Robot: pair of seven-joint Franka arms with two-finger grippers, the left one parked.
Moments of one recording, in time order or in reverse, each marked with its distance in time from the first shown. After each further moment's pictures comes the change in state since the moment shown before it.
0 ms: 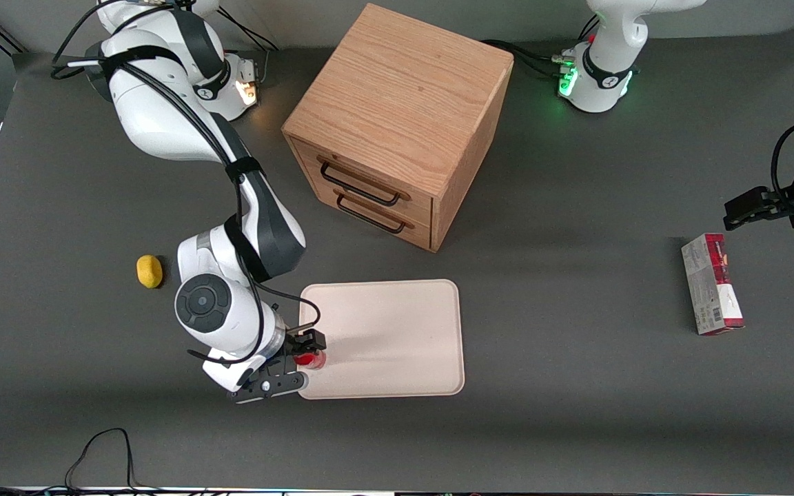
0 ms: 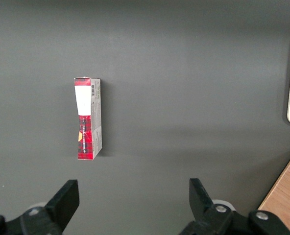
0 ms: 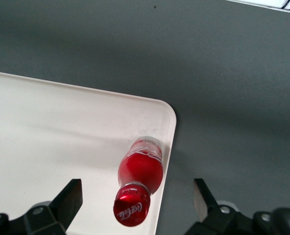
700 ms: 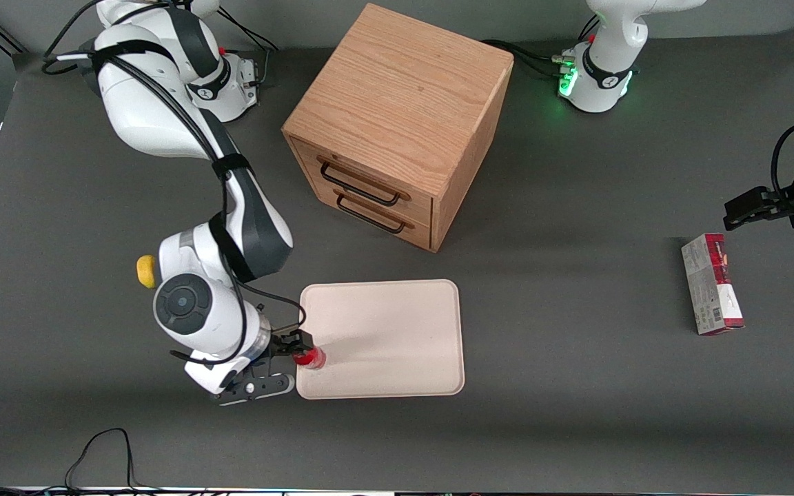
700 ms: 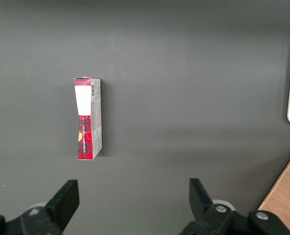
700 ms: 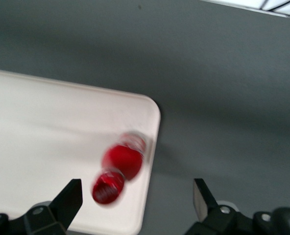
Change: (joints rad) arm -0.034 -0.043 -0.005 0.012 -0.007 -0.109 -0.046
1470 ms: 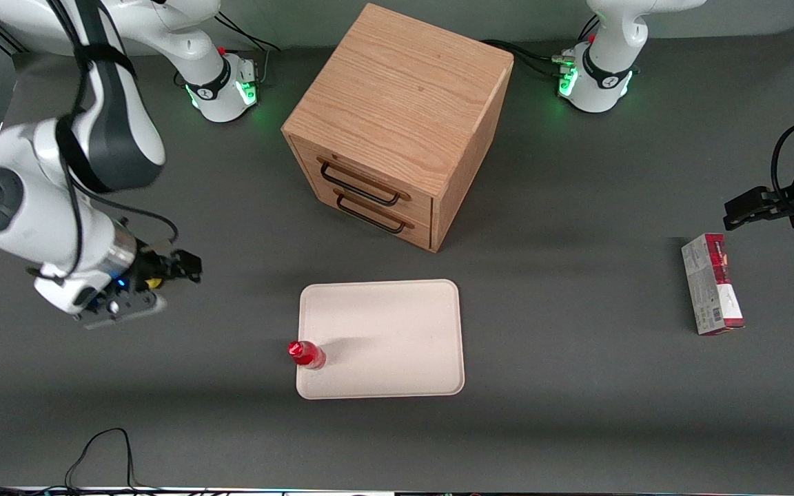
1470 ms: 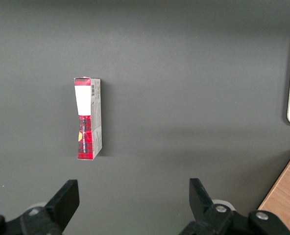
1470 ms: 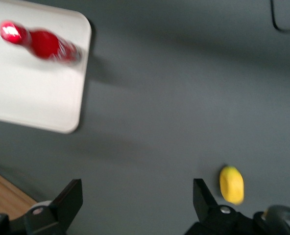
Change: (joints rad) arm -0.112 -0.700 -0.076 -0.842 -0.001 0.089 -0.205
